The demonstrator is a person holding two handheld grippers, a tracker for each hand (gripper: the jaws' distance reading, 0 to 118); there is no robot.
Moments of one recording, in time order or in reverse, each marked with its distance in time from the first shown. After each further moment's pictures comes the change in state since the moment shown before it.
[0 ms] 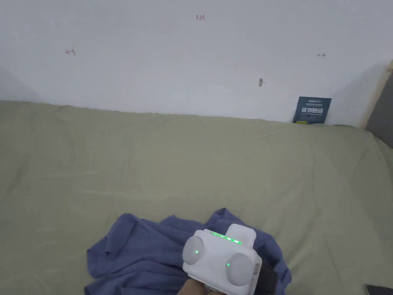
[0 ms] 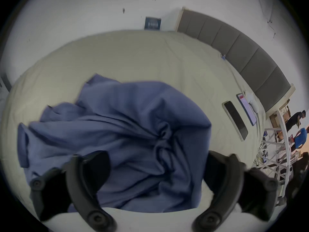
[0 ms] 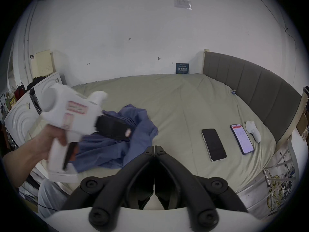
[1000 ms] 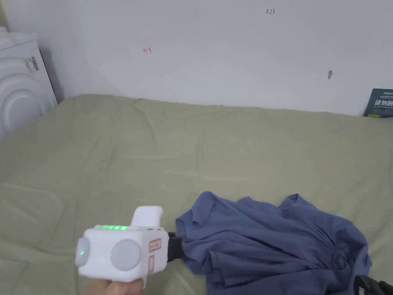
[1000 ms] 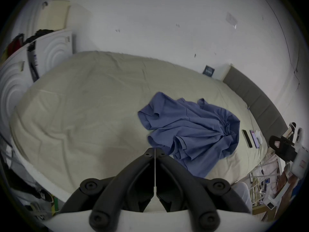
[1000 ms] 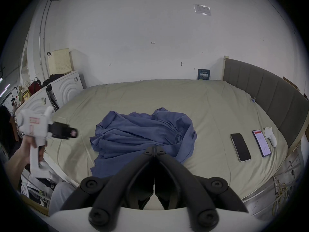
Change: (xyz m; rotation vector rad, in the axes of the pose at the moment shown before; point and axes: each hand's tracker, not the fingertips) left arm -0.214 -0.105 0.139 0.140 0.196 0.378; right arm -0.086 -0.005 0.008 0.038 0.143 0.050
